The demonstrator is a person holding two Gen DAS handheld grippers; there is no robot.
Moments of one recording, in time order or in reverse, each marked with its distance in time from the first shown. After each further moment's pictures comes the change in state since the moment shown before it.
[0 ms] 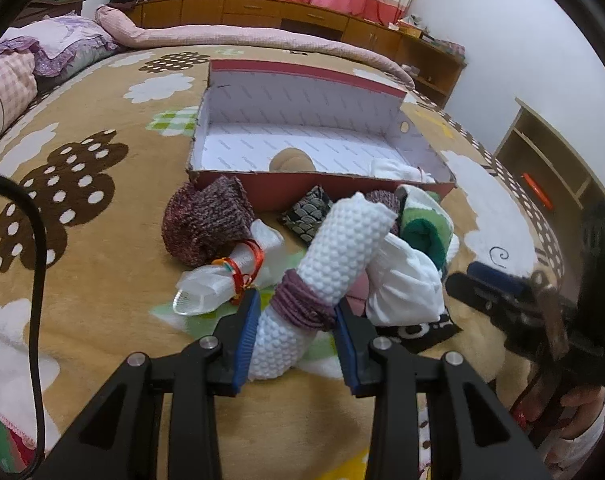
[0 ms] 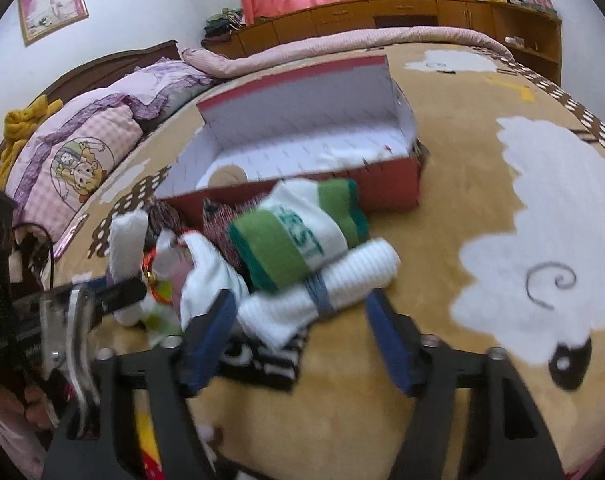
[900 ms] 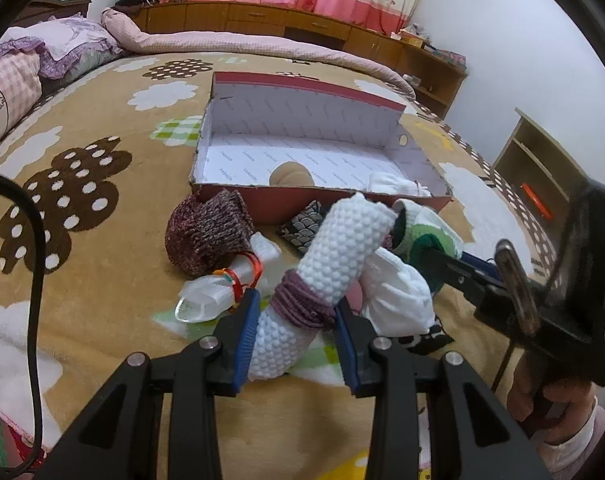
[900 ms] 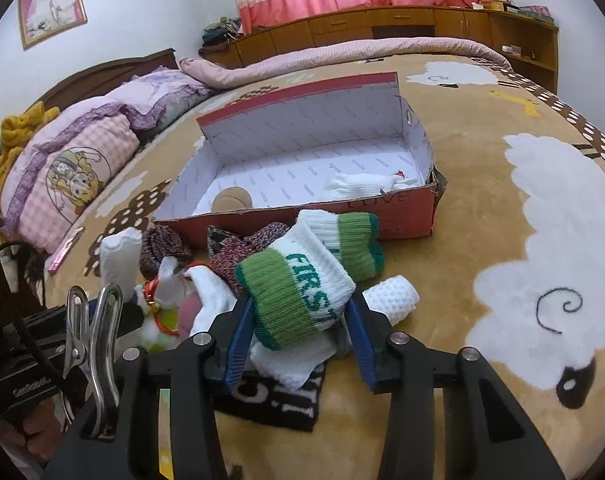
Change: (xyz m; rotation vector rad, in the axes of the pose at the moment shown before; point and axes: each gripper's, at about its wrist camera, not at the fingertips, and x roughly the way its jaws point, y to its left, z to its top) left arm -0.007 -0.004 0.005 -0.004 -0.032 -0.004; right arm 0.005 0.009 0.014 0.001 -0.037 -0.014
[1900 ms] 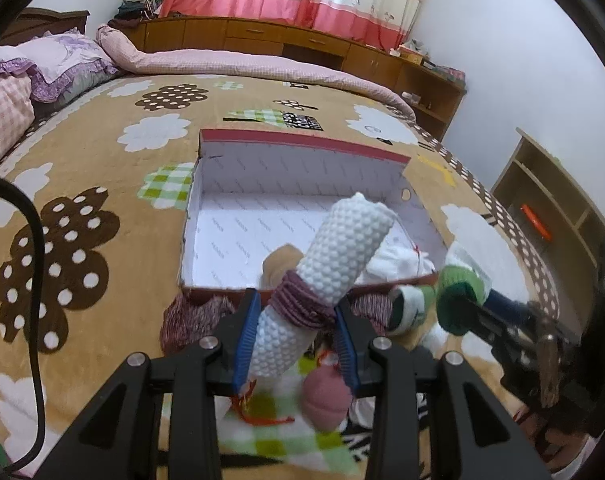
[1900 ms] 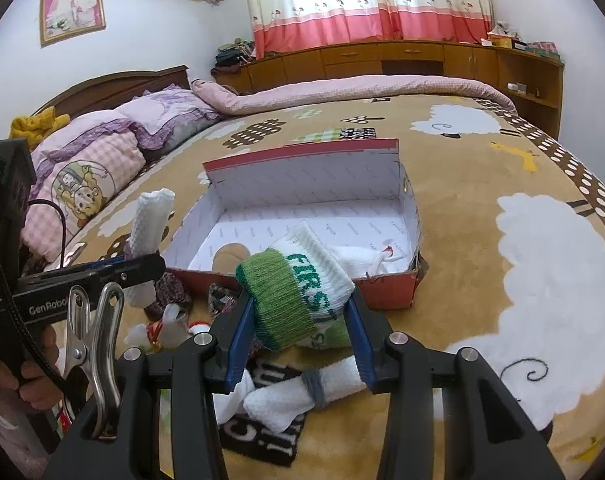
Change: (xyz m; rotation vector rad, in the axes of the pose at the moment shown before) left arm 0.012 0.000 0.071 -0.013 -0.053 -0.010; right arm -0.017 -0.004 0.040 -0.066 -0.098 -0.010
